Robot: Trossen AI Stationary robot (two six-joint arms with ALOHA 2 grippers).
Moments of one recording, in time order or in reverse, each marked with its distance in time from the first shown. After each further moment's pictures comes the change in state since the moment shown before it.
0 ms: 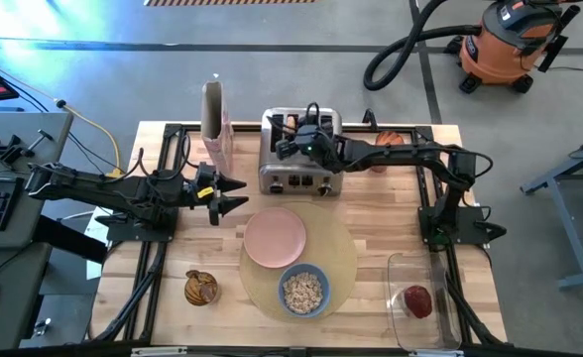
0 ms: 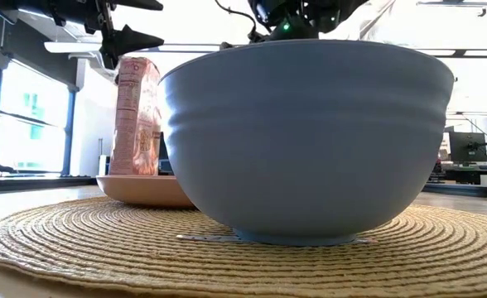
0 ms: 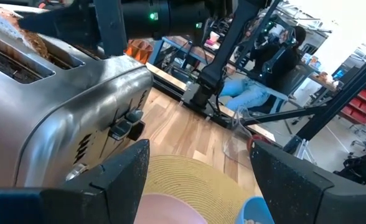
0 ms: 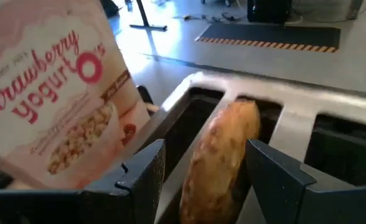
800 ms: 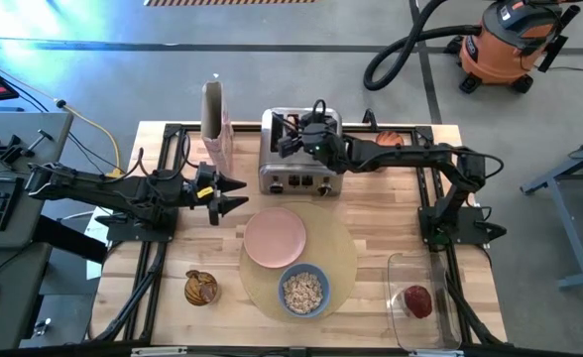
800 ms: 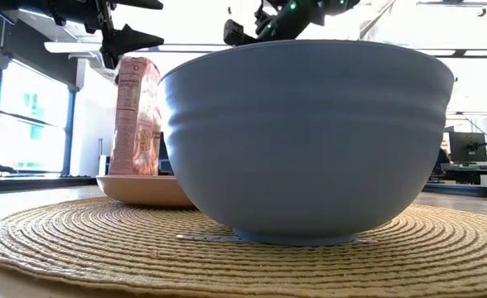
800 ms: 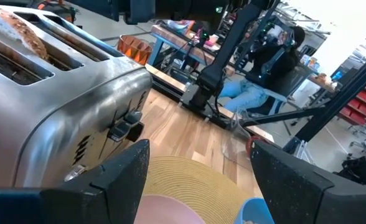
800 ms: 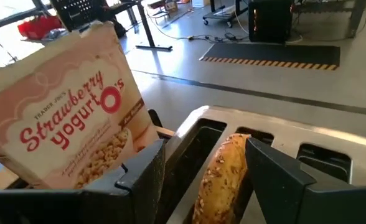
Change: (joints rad) left arm 0.000 0.000 0.000 0.006 0.000 -0.002; right arm 0.027 -0.076 0.000 0.019 0.050 -0.026
